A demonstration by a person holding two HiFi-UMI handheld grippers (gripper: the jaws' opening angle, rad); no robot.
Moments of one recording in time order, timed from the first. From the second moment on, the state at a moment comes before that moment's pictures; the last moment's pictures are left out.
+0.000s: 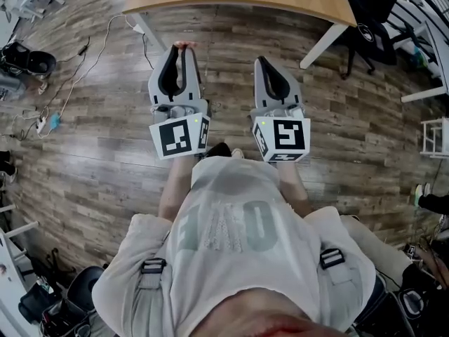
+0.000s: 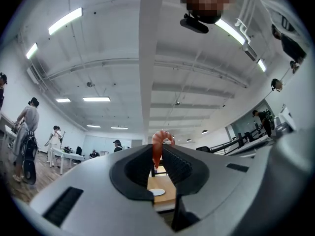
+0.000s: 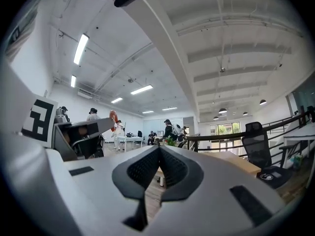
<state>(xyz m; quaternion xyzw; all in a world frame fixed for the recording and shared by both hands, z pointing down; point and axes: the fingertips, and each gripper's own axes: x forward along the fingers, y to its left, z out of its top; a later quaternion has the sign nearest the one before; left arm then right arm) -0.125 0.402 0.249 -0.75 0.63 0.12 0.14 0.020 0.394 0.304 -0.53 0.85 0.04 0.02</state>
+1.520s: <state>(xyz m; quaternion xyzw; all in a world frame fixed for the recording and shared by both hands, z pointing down) -0.127 0.235 0.263 -0.75 0.64 0.11 0.13 0.049 0.236 0.329 -0.56 0.83 0.01 0.00</state>
